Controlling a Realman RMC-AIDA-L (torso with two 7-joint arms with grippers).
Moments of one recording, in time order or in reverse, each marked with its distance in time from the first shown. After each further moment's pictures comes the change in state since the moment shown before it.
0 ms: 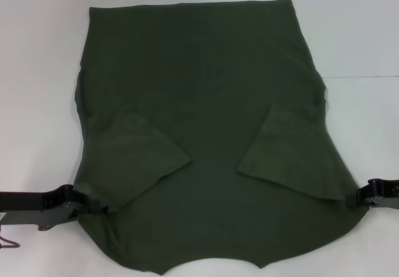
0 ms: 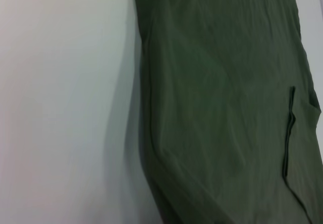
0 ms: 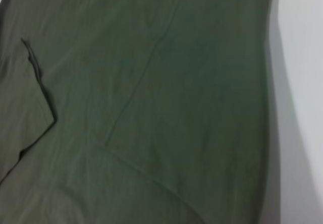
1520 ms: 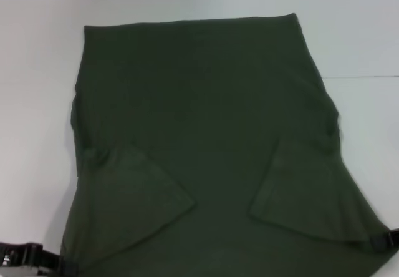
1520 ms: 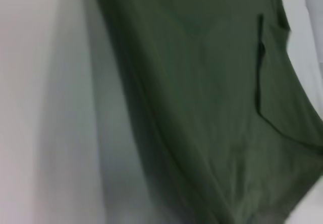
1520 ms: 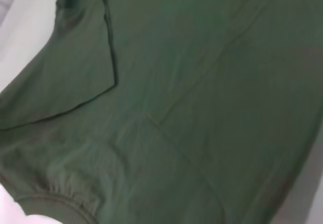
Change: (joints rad) left arm 0.047 0.038 0.002 0.118 0.138 0.379 0.177; right arm -0.079 -0.061 0.031 -0.028 0.000 -0.289 -0.338
